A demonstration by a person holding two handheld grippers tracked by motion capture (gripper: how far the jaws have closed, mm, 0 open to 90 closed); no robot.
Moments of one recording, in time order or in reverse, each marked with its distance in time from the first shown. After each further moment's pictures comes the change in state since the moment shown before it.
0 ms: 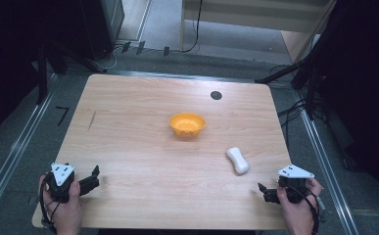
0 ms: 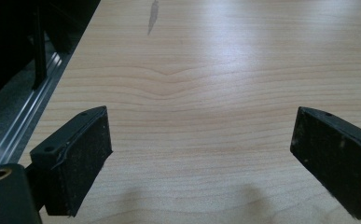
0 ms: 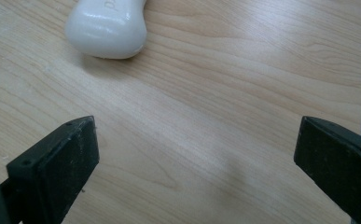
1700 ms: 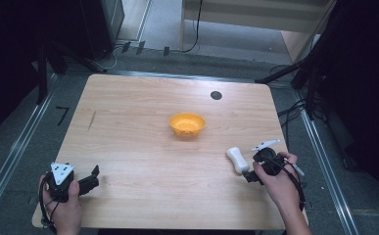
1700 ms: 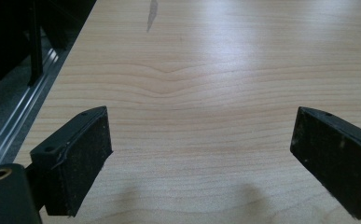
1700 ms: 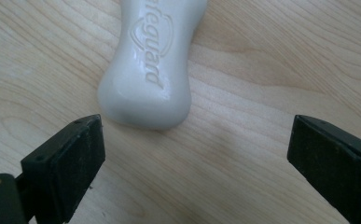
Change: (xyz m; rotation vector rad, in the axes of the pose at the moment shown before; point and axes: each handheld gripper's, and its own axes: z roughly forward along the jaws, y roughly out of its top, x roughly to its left) left arm 0.002 0.001 0.001 0.008 -0.009 -0.015; right arm 0.022 0.083 0.036 0.307 0.059 -0.065
